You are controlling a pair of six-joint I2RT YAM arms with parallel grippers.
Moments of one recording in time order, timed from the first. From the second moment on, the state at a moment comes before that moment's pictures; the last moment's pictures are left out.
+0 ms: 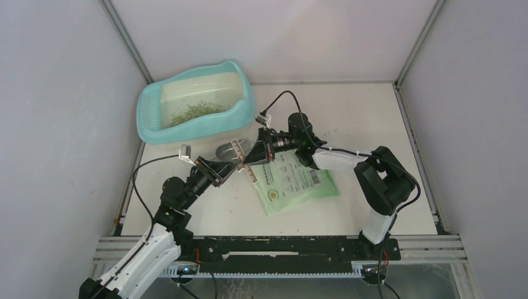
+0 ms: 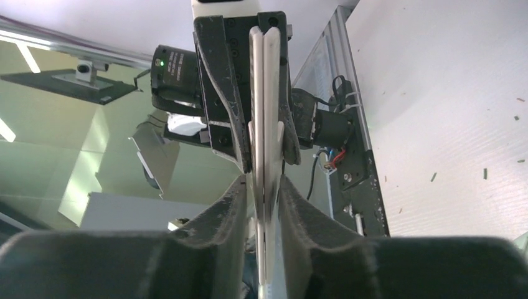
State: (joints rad) left arm -0.42 0.54 0.18 0.45 0.29 -1.28; right arm 0.69 1.76 1.04 0.64 -1.06 1.19
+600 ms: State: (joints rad) left arm -0.42 0.53 0.15 0.42 0.29 -1.29; right arm 0.67 1.74 1.04 0.51 -1.08 1.11
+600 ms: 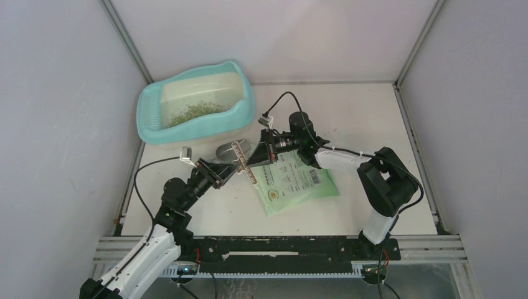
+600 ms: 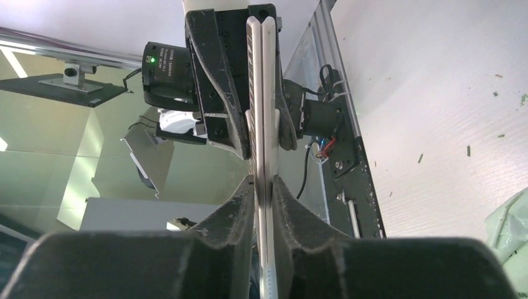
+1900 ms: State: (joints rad) left arm -0.39 0.46 0.15 0.40 0.38 -1.31; right arm 0.65 1.89 1.01 1.00 -1.20 1.50
